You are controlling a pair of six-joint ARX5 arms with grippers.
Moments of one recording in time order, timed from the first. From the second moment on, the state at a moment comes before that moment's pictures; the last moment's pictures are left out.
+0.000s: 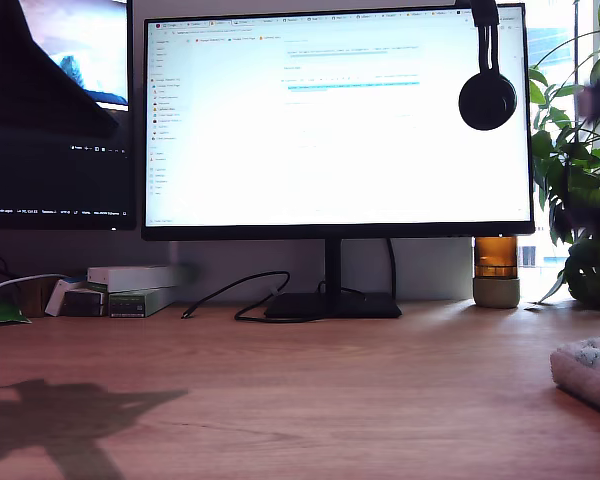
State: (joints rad) left arm -0.45 0.75 0.44 -0.01 0.31 0.10; right arm 0.29 1.04 0.50 -0.04 0.16 0.07
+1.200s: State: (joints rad) left arm -0.19 0.71 0.44 0.03 0.28 0.01; right arm -0.07 0.59 0.38 -0.10 -0.04 0.03
